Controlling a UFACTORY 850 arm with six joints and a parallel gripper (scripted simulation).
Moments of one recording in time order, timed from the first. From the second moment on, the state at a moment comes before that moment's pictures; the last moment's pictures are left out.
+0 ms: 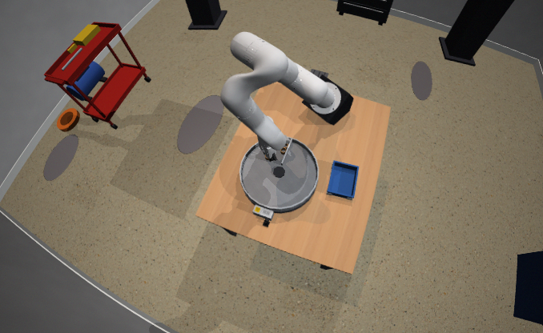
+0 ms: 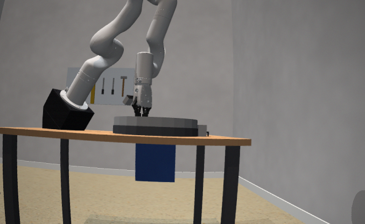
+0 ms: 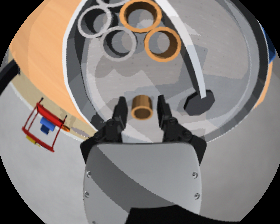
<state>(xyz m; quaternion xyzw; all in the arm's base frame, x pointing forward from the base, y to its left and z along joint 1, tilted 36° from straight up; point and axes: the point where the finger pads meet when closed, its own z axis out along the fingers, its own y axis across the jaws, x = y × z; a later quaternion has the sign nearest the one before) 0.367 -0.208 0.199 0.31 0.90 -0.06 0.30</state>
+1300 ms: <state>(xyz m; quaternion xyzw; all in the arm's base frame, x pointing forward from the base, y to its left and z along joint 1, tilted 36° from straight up) 0.366 -0.208 0.200 0.31 0.90 -0.06 0.30</state>
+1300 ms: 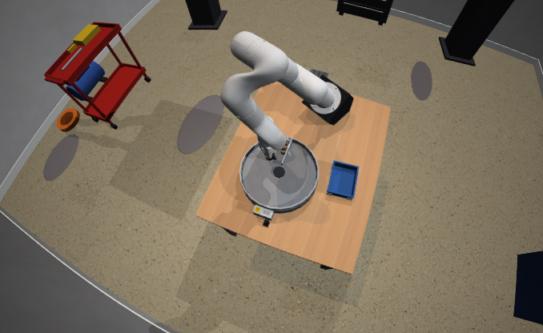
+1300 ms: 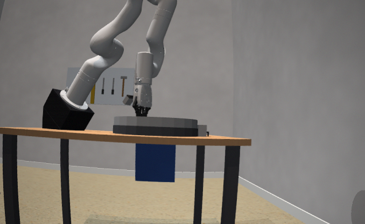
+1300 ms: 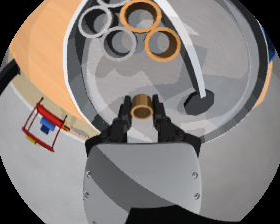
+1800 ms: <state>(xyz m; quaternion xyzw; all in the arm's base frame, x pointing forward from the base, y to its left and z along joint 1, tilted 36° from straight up) 0.345 -0.196 0.233 0.31 0.90 -0.06 0.31</state>
